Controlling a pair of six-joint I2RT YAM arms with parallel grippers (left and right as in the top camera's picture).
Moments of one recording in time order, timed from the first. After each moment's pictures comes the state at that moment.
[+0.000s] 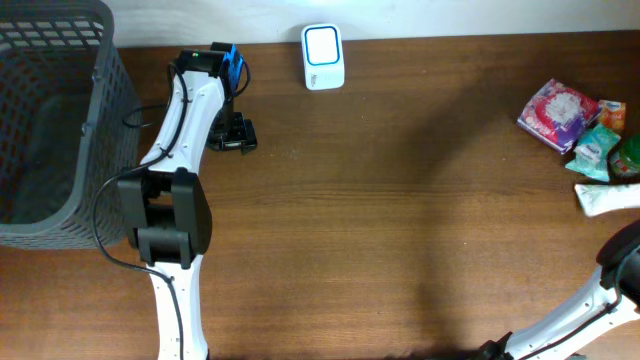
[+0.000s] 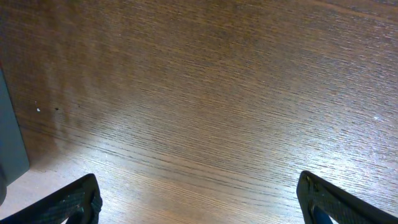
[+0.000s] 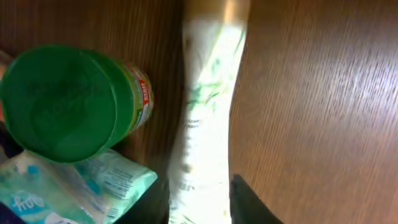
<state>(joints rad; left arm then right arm) -0.14 2.35 2.15 -1.45 -0.19 -0.36 -0.78 2.19 1.97 -1.07 0.14 0.62</state>
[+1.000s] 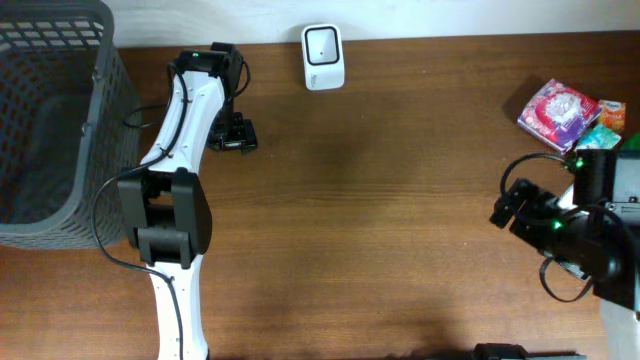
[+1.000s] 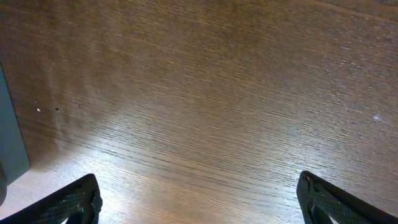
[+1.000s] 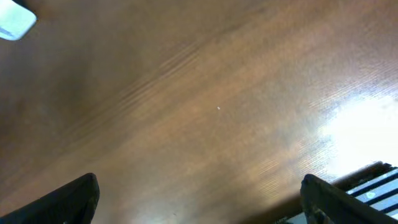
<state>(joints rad) -0.14 2.35 2.15 -1.45 -0.19 -0.36 -0.08 1.07 1.45 -1.49 0.02 0.54</state>
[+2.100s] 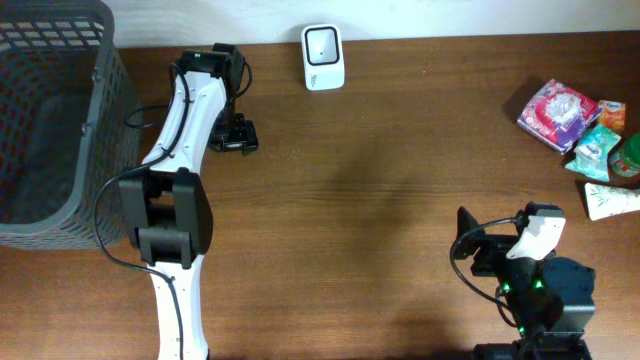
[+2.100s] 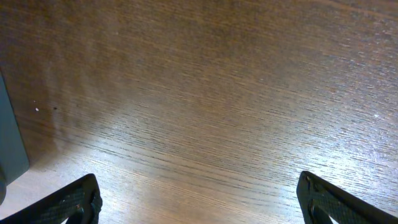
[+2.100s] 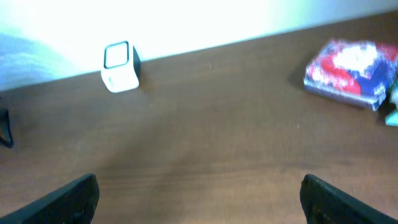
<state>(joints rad) -0.15 2.35 2.14 -1.45 -0.20 -0.36 -0.04 0.35 0.49 -0.49 -0.11 0.18</state>
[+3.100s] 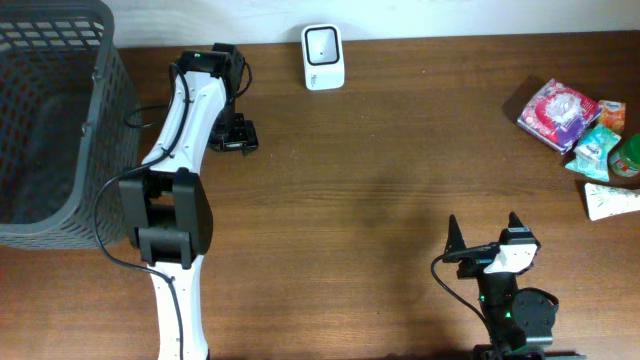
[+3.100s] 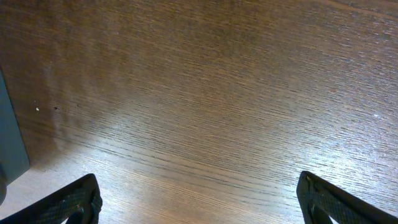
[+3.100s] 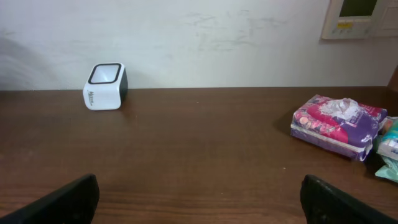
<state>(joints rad) -0.15 2.35 2.14 -1.45 -0.20 -0.36 -0.02 0.01 0.01 -0.08 -0.04 0.03</state>
